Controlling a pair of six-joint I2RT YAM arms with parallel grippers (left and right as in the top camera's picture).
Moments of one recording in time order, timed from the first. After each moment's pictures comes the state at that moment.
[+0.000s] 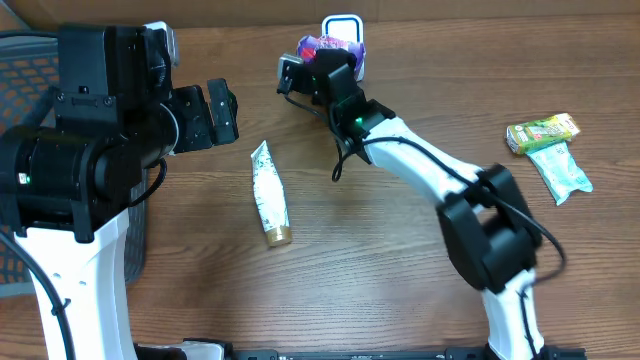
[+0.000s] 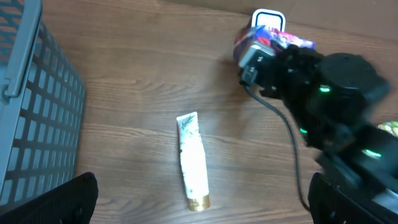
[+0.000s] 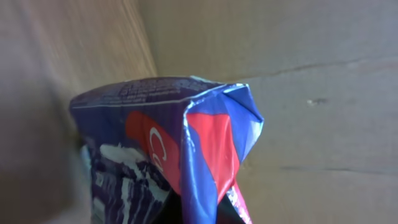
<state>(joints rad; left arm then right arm) -0.13 1.51 2.22 -1.57 -0.01 -0.28 0.62 2.15 1.69 0.02 0.38 -1.04</state>
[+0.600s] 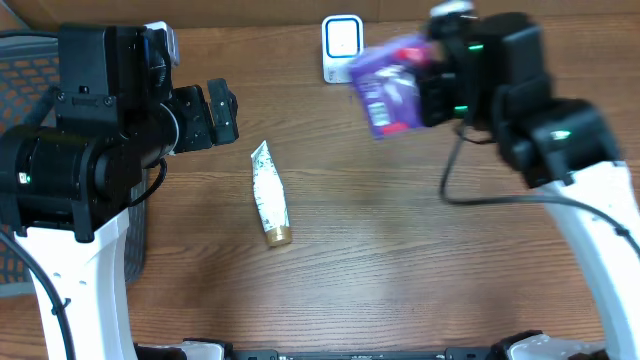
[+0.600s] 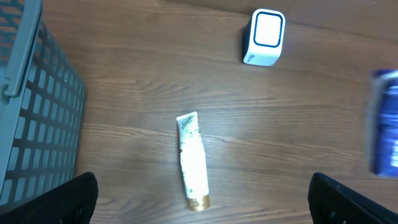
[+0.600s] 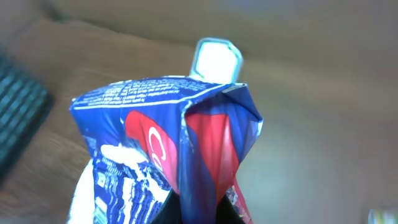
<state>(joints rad) -0.13 1.51 2.22 -1.57 -0.01 -0.28 0.32 1.48 1.70 -0.92 -0.12 0.14</state>
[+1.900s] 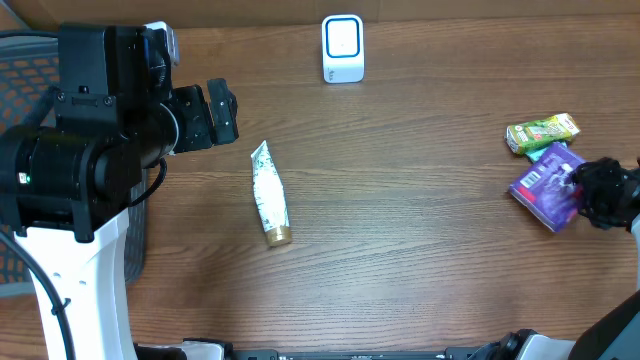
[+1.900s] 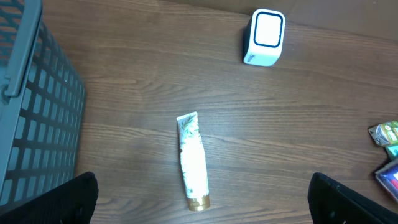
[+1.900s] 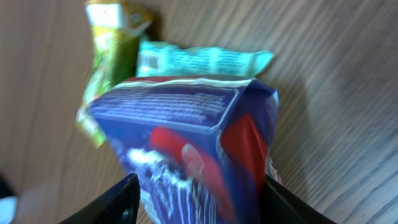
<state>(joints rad) -0.13 1.51 2.22 -1.57 -0.01 -0.28 -0.59 1.49 0.98 -0.62 -0.28 0.56</state>
